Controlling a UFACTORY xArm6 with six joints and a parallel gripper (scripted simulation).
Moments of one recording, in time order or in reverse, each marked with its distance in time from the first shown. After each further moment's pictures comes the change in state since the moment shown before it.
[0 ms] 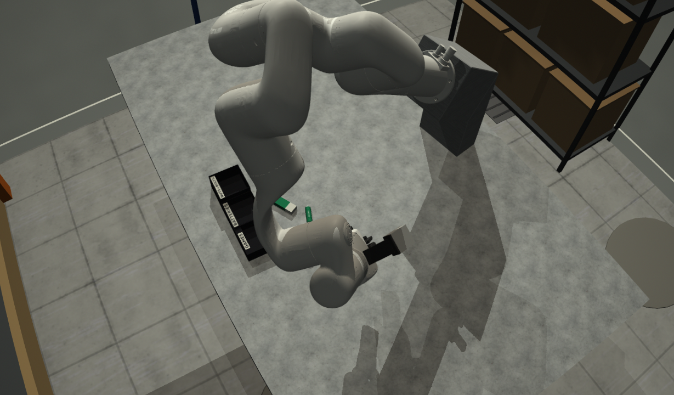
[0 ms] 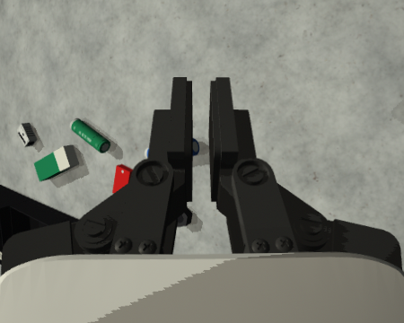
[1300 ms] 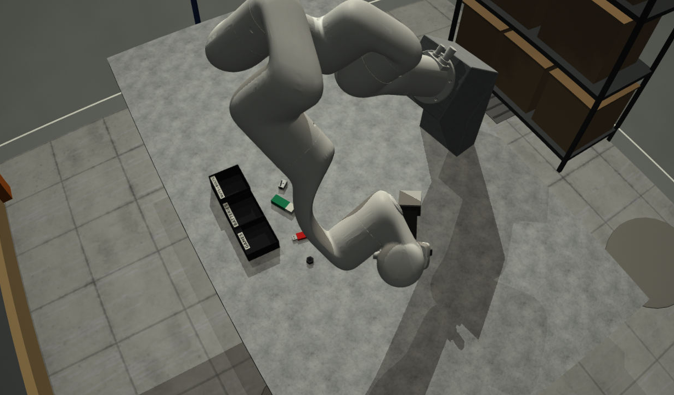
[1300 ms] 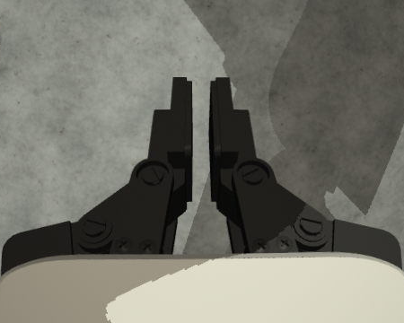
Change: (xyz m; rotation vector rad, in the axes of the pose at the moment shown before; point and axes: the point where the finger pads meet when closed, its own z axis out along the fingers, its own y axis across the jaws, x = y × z) arm 0.080 0.039 -0.025 -0.003 -0.231 -1.041
